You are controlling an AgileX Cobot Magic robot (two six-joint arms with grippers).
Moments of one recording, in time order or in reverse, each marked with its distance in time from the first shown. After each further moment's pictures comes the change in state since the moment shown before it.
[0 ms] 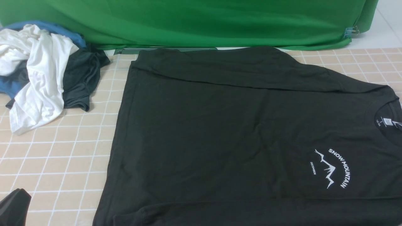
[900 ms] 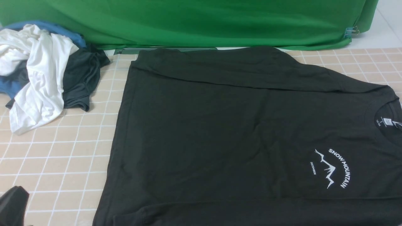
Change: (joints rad) right arm 0.000 0.000 0.000 0.071 -0.161 0.194; left arm 0.000 0.000 0.000 -0.086 -0.025 -0.027
